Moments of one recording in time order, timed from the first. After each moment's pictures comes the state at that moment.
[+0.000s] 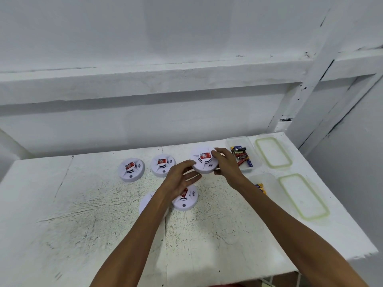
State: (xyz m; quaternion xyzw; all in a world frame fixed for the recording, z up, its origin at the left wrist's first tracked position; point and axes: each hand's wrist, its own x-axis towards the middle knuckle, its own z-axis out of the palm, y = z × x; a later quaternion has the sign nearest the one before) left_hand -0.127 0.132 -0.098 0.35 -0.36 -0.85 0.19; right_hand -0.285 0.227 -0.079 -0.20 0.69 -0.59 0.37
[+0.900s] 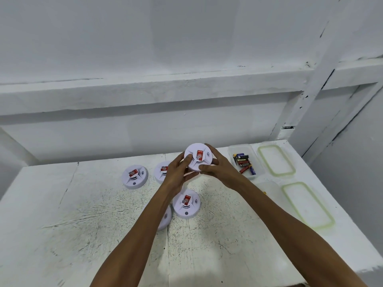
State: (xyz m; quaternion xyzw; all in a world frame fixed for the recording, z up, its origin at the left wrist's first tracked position) left_hand -0.133 0.116 -0.078 0.35 -0.47 -0.76 0.28; right_hand -0.280 0.213 -0.060 -0.35 0.57 -0.56 0.48
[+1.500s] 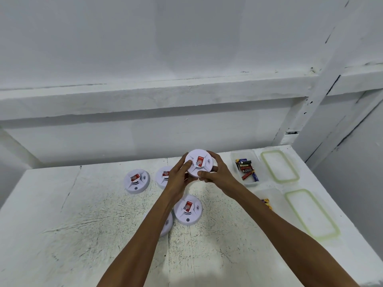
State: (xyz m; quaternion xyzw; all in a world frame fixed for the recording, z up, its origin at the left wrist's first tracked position) left_hand -0.137 0.114 -0.080 0.34 -0.46 -0.76 0.31; right_hand -0.276 0.202 -0.071 -0.32 0.60 -0.57 0.45
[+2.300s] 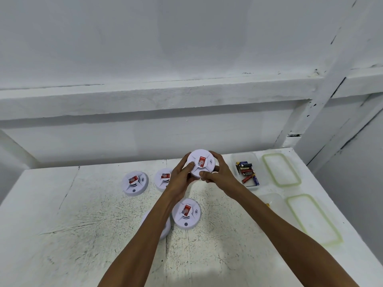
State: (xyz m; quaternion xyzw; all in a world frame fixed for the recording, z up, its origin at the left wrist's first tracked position) left_hand -0.153 0.103 -0.088 0.33 -0.46 -0.77 0.30; right_hand -0.292 0.195 -0.074 -0.33 0.62 -0.56 0.43
